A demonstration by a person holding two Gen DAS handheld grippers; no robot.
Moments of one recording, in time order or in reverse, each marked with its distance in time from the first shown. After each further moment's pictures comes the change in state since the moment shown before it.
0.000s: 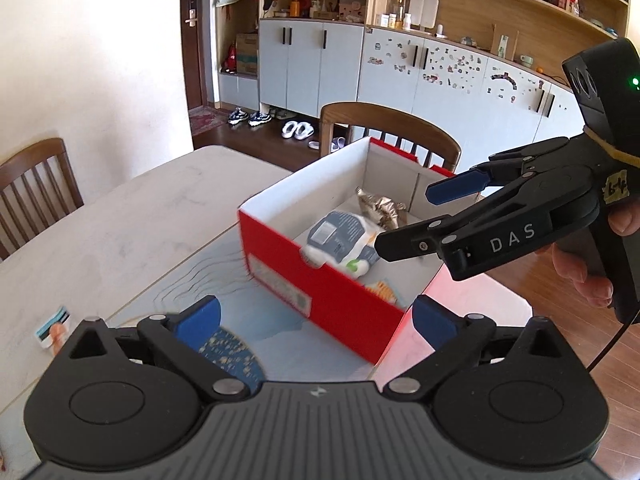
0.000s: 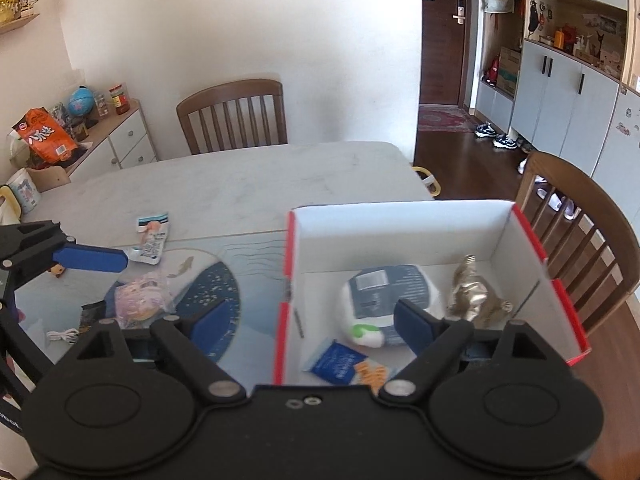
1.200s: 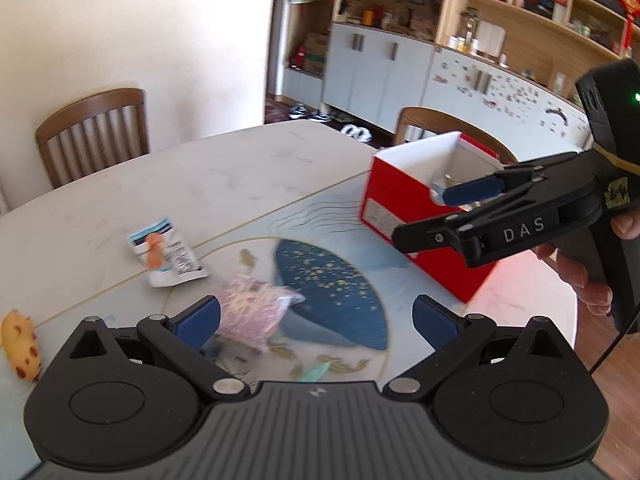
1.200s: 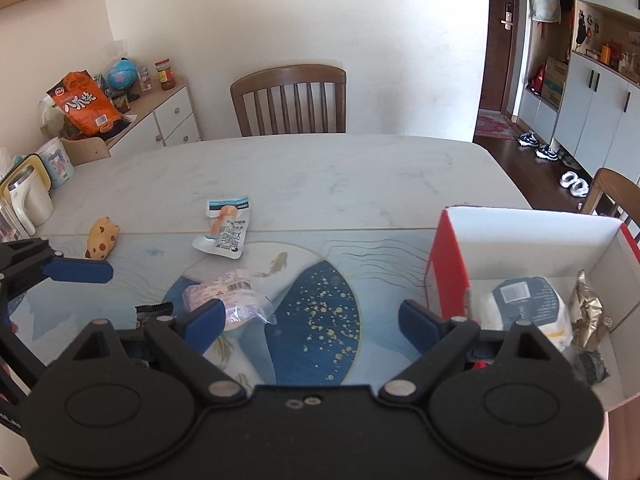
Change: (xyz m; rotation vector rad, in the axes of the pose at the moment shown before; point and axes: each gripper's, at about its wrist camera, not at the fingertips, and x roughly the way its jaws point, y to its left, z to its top) left arm -0.059 0.108 -0.094 -0.174 -0.033 0.107; right arm 0.056 0.120 -0.001 -0.078 0.017 0.071
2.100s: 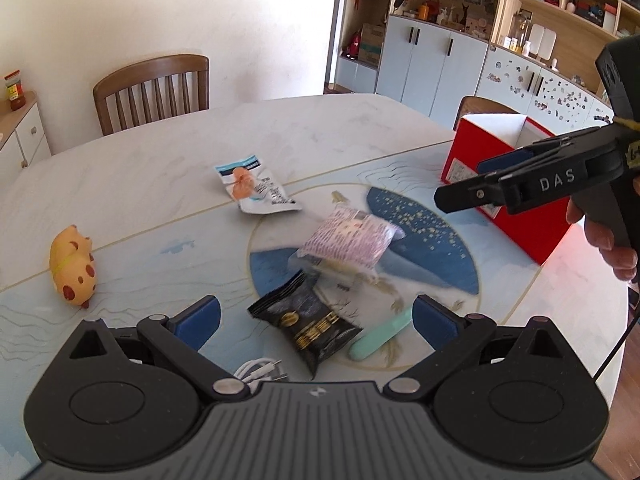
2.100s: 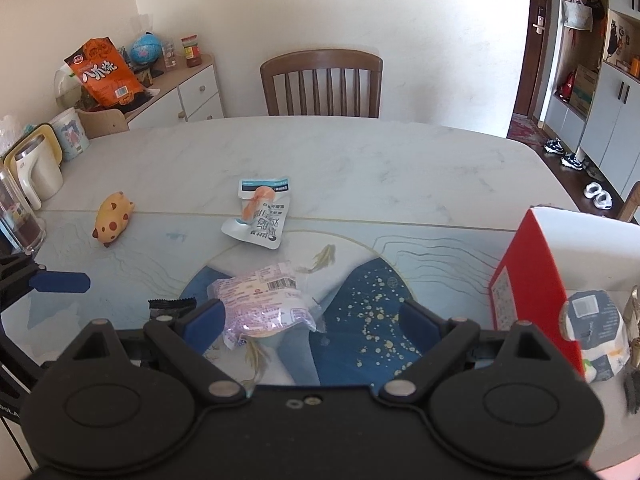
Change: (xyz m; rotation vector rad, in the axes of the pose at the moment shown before) left arm -0.001 0.067 -0.064 -0.079 0.025 0.114; right arm 0.051 0.040 -0.003 -0.065 0.030 0.047
